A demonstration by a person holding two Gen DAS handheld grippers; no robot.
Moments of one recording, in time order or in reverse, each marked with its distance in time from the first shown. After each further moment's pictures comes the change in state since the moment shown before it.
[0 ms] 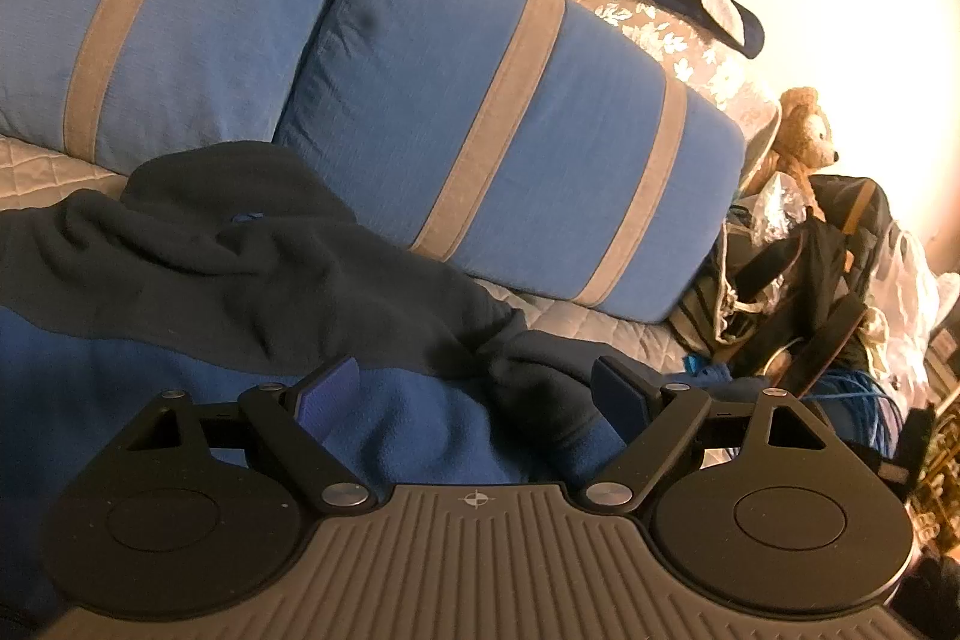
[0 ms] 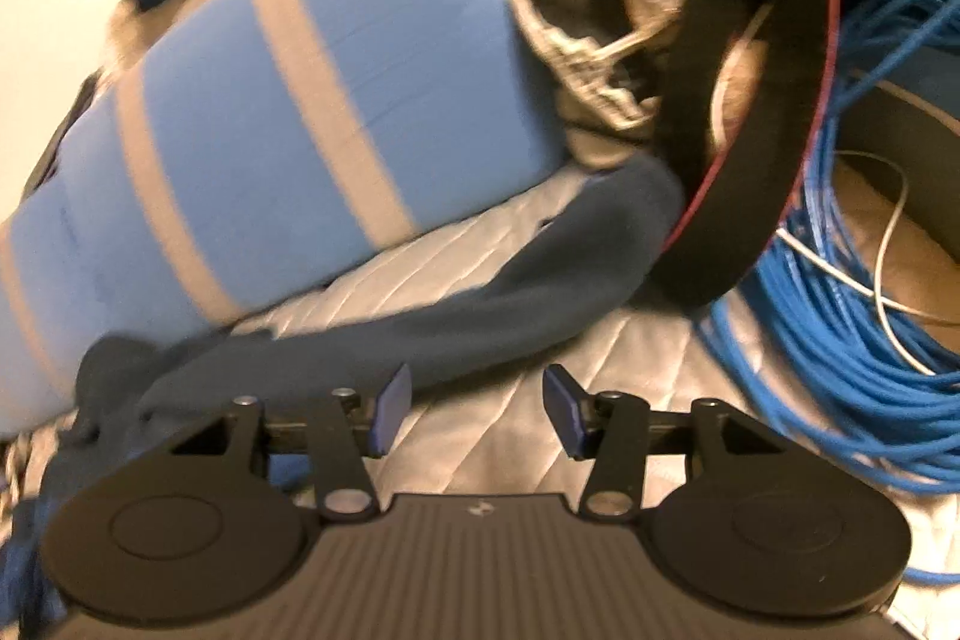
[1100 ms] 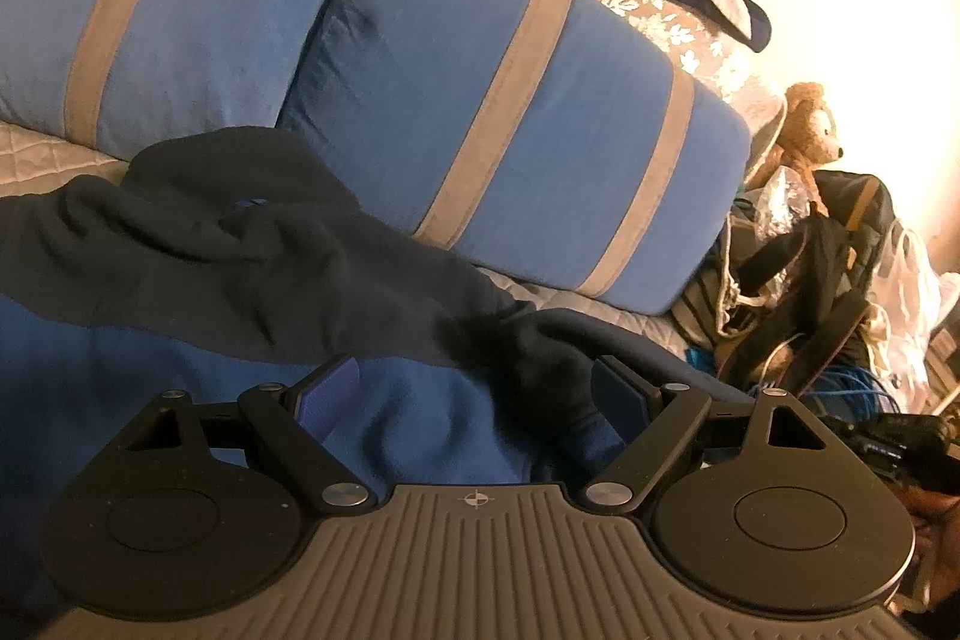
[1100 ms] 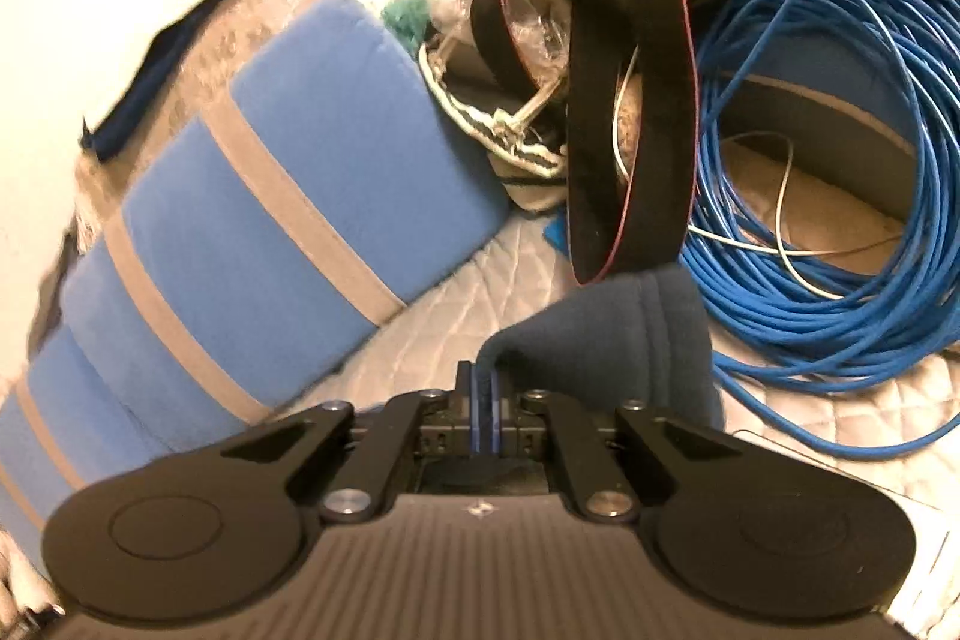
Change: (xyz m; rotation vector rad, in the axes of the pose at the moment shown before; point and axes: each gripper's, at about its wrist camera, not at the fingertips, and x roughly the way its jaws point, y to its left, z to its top) left arm 0.002 0.002 0.001 -0.011 0.025 -0.004; right arm -0.075 0.004 0.005 0.241 -0.081 -0.059
